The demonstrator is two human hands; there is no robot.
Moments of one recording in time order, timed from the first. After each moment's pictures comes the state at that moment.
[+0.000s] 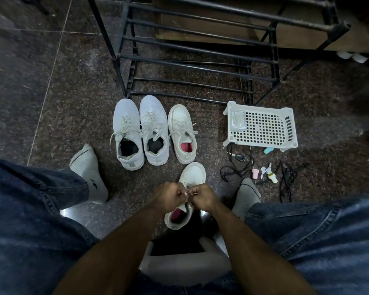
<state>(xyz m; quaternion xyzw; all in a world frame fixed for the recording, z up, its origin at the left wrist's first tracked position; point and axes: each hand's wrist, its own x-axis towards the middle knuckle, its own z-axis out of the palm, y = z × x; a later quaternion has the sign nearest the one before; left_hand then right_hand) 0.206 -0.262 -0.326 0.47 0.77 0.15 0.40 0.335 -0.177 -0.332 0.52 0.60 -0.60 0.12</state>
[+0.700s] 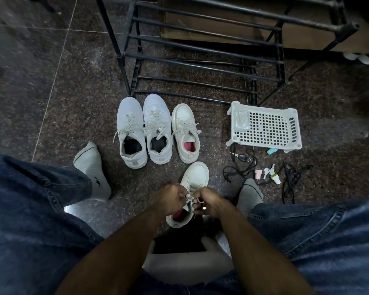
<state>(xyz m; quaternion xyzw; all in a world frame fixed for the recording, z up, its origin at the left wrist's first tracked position) 0.211 -0.270 -0.324 0.46 0.78 0.14 0.40 0.335 -0.175 -0.317 0.61 0.33 -0.71 0.16</state>
